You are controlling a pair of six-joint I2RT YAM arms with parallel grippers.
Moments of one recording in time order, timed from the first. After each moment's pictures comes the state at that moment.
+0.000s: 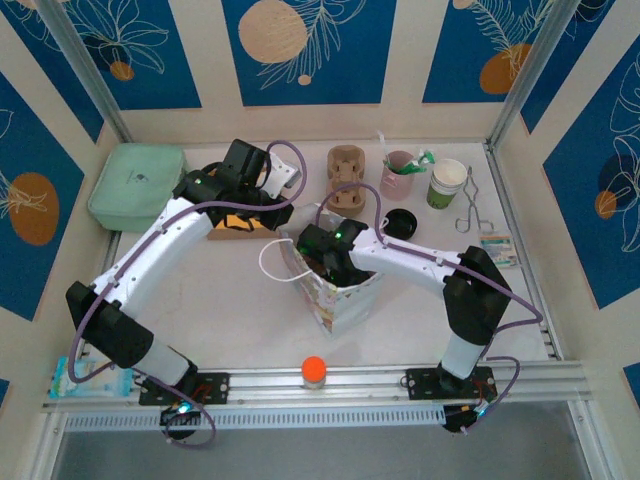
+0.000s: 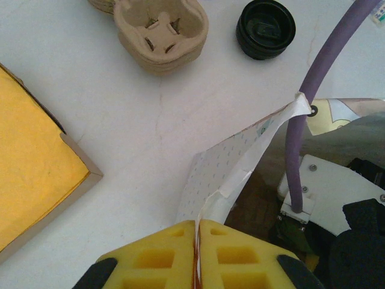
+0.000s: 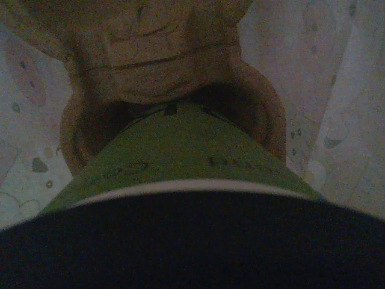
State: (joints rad) left arm -0.57 1.52 1.60 -0.98 0.21 0.03; right arm 0.93 1.72 1.33 -1.22 -0.01 0.58
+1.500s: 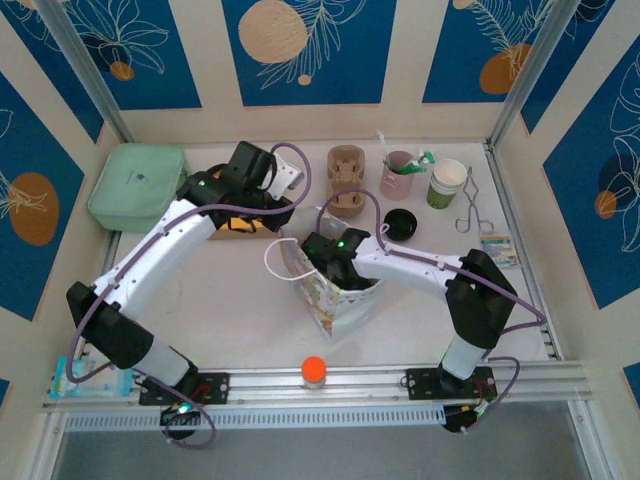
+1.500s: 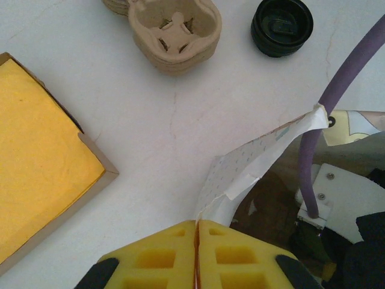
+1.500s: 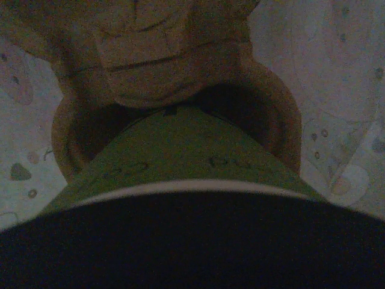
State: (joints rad) left arm -0.61 1.52 1.61 -0.99 0.12 0.03; right arm 0.95 1.69 1.24 -1.16 -0.04 0.62
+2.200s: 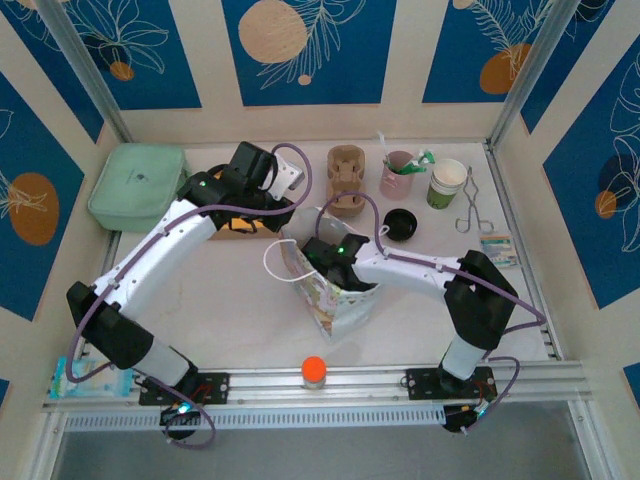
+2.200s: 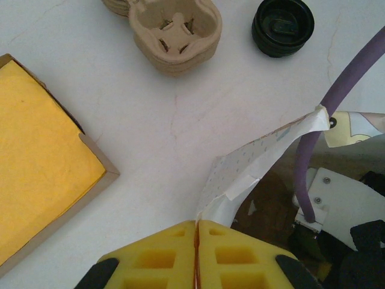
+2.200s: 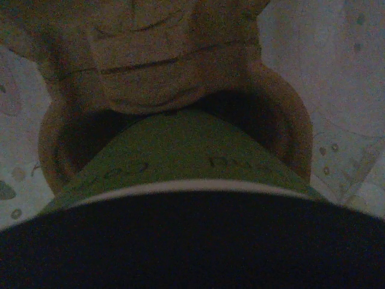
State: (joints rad) left arm -0.61 1.52 1.61 -0.99 0.11 0.03; right arm 0.96 1.69 1.19 -1.09 -0.01 0.63
